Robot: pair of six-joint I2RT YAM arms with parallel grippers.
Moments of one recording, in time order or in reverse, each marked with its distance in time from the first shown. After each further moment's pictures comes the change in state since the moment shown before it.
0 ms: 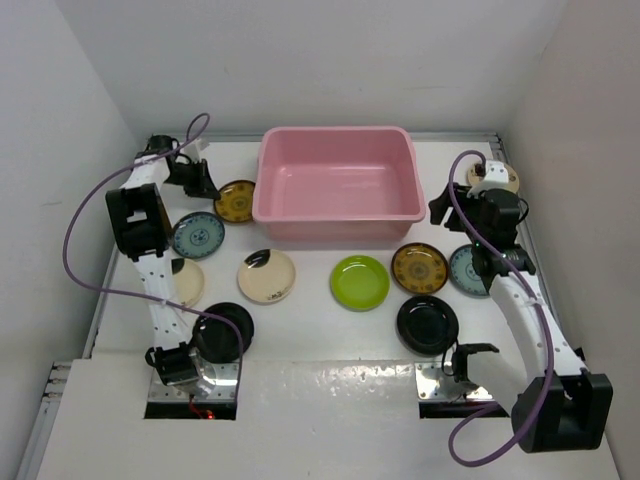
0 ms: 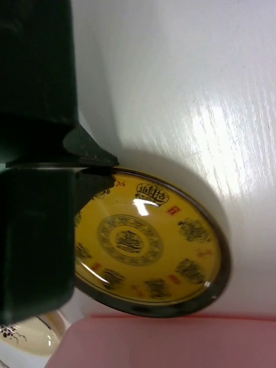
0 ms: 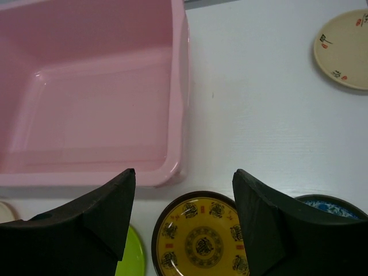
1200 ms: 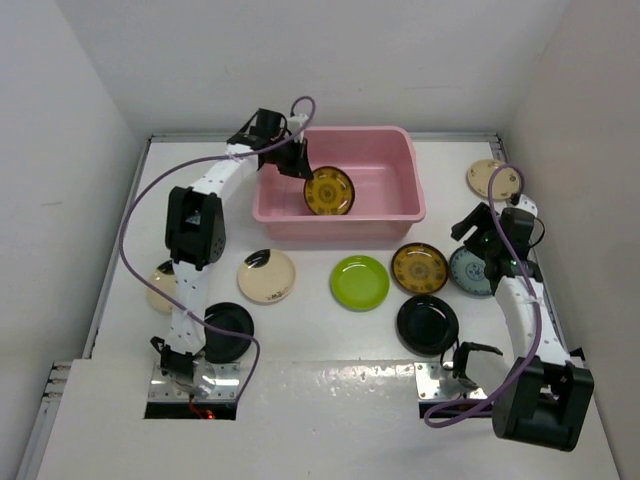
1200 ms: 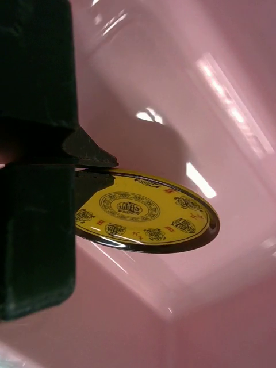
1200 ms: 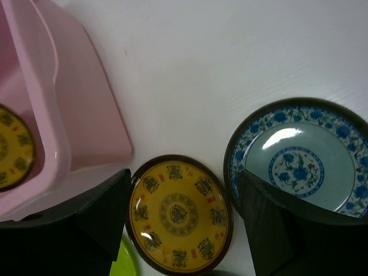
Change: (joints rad) left arm -0.513 -0.165 0.058 0.203 -0.097 -0.286; right arm -0.236 0.017 -0.126 -0.085 0.026 0.251
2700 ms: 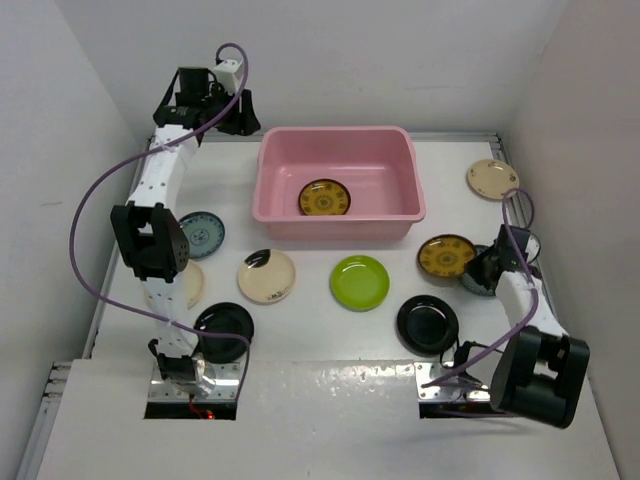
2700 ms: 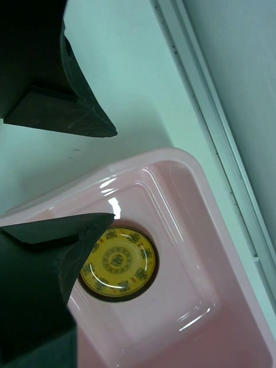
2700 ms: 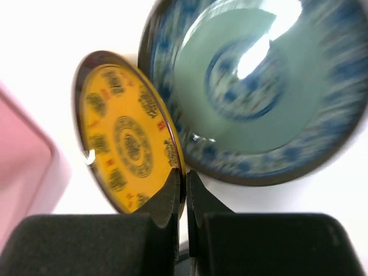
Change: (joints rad) left arm 0.201 -0.224 0.049 -0.040 -0.145 0.108; right arm -0.098 0.159 -0.098 -0.135 0.008 0.229
